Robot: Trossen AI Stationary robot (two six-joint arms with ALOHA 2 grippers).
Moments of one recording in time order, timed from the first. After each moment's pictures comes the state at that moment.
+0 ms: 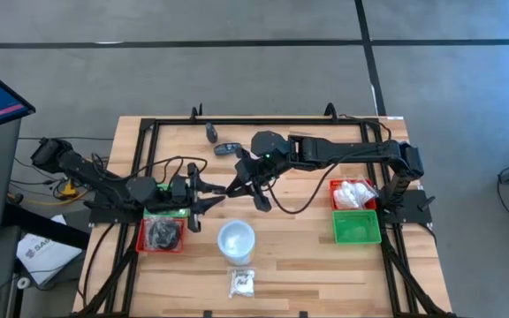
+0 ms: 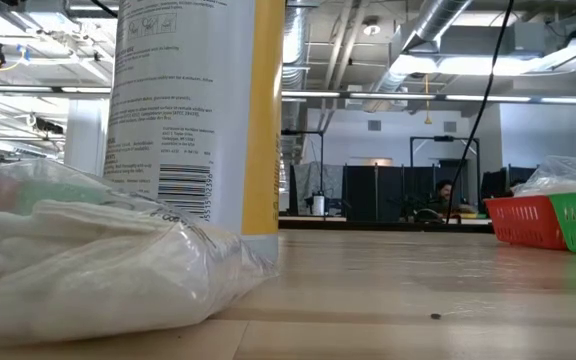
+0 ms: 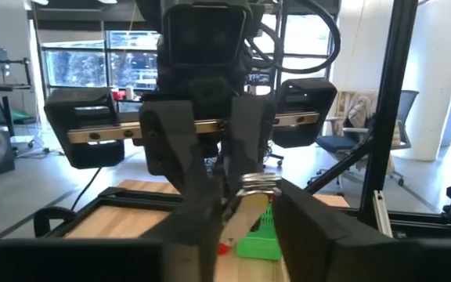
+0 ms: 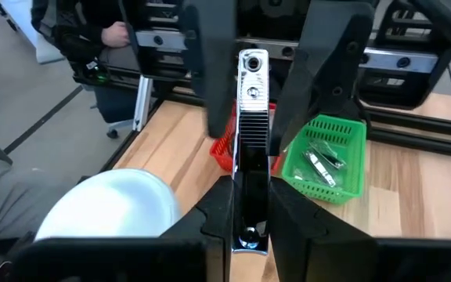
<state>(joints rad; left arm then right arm) -0.37 1.02 0.53 0.66 -0.49 0.04 -0.03 1.82 1.73 -0.42 -0.37 -0.13</state>
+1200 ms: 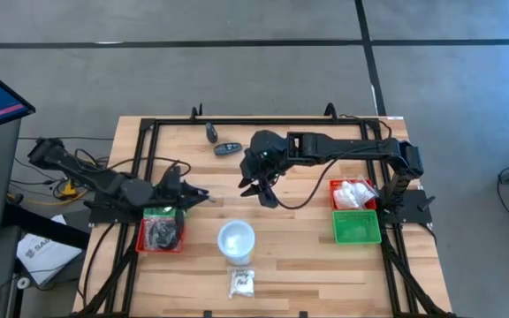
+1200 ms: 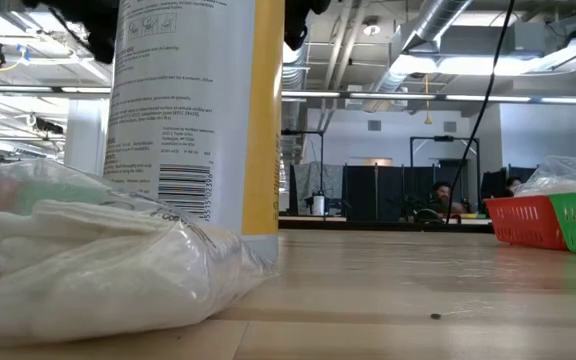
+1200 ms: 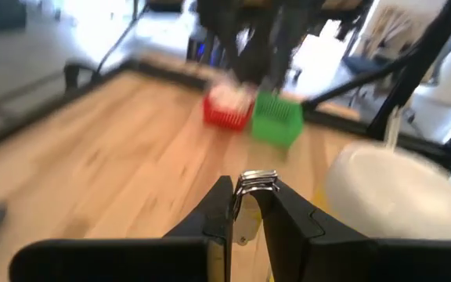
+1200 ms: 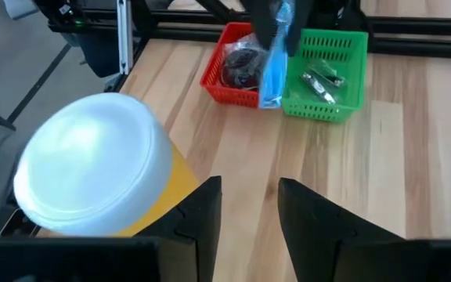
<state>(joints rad) -0.41 0.75 0.53 -0.03 -0.58 -0.34 -0.05 1.82 1.73 -0.64 -0.36 -0.12</state>
